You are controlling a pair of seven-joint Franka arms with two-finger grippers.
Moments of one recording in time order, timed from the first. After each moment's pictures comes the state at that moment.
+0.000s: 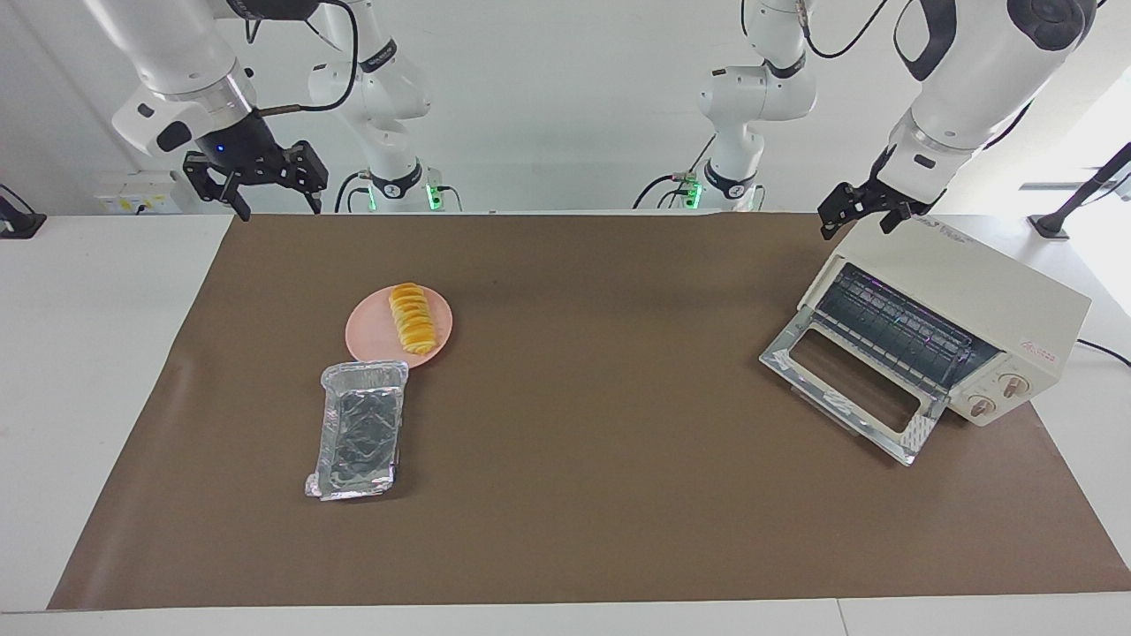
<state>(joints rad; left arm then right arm) -0.10 -0.04 0.00 -1.64 -0.01 1.46 -0.13 -0.08 -0.07 0.08 -1.59 0.02 1.46 -0.10</state>
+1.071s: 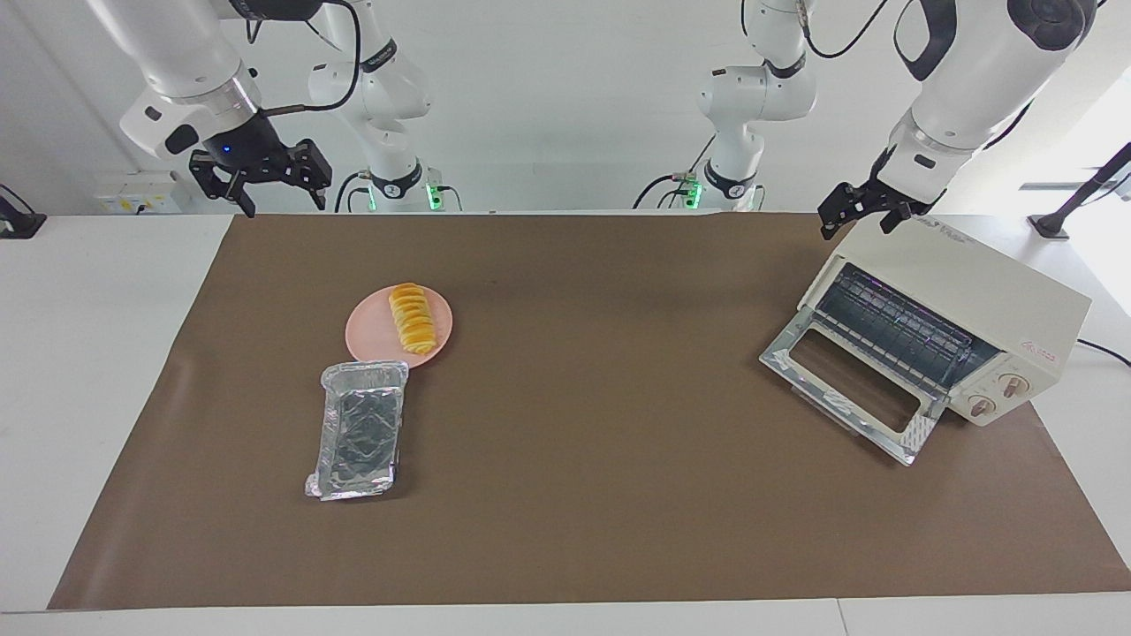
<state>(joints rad) -0.10 -0.04 0.00 -1.64 -0.01 1.46 -0.13 -0.05 -0.08 0.09 -1.63 0.02 1.45 -0.10</state>
